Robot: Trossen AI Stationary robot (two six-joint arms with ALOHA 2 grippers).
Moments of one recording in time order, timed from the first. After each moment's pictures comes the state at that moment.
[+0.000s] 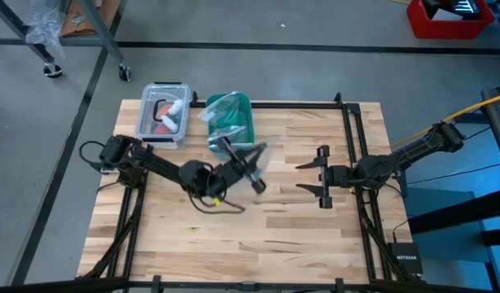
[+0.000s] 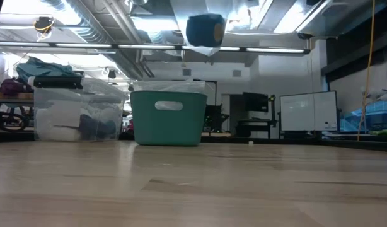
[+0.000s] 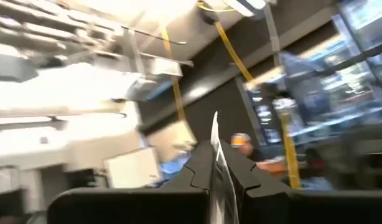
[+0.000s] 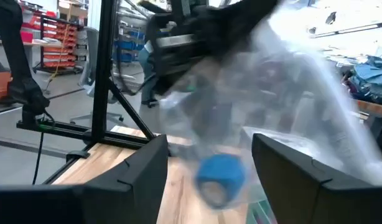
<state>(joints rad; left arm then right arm) -0.28 1.78 1.21 1.38 -0.72 0.88 0.42 0.83 0.45 0.52 0.36 -0.24</state>
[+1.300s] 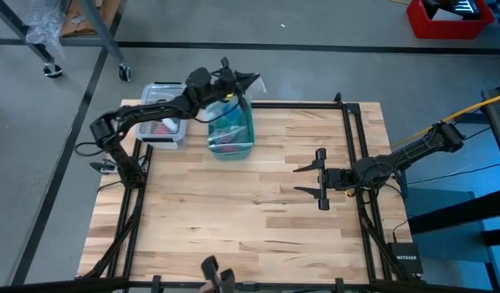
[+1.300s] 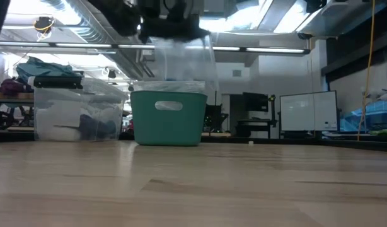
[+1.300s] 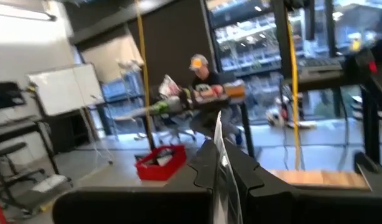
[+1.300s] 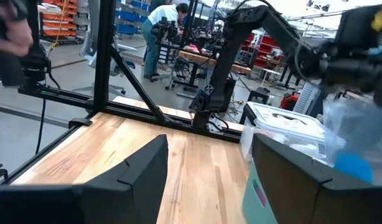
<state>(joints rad) 0.57 1.65 1.21 0.64 0.13 0.20 0.42 0.83 0.45 0.40 0.37 -0.24</state>
